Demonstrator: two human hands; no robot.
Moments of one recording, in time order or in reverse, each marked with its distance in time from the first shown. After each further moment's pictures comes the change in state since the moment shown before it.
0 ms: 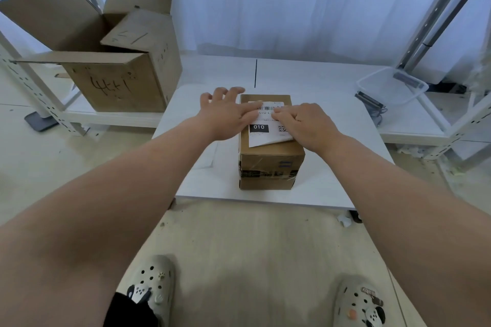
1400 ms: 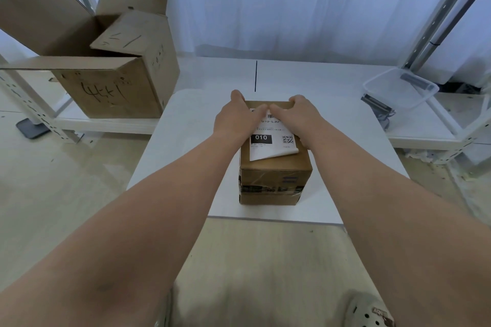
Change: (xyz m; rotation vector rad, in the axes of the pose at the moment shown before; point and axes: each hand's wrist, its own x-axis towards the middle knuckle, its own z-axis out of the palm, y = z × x) left_hand 0.038 0.025 0.015 -0.679 0.168 -0.361; right_hand 0.062 0.003 0.022 0.398 0.028 0.422
